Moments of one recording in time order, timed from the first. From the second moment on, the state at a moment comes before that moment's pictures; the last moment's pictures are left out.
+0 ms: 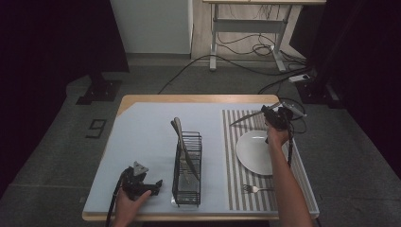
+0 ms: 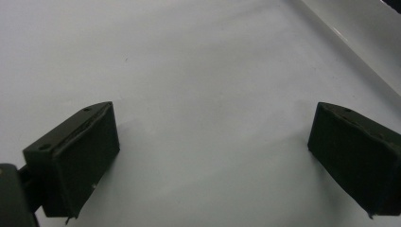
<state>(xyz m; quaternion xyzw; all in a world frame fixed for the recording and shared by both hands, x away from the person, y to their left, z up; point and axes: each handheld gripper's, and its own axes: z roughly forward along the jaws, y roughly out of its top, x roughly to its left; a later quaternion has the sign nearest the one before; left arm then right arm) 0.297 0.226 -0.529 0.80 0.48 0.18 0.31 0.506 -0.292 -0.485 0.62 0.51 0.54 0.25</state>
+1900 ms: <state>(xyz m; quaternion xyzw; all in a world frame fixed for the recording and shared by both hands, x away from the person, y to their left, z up) 0.297 0.226 -0.529 0.80 0.48 0.19 0.31 0.515 -0.321 -0.521 0.70 0.48 0.49 0.17</state>
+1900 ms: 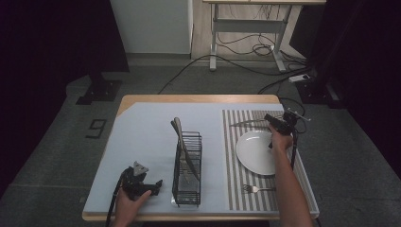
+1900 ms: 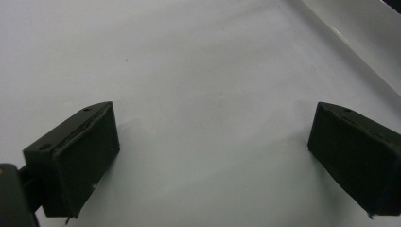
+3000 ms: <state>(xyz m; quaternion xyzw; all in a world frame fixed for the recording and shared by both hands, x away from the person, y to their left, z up) 0.297 0.226 -0.529 0.80 0.48 0.19 0.31 0.517 -0.325 -0.529 0.73 0.48 0.46 0.15</state>
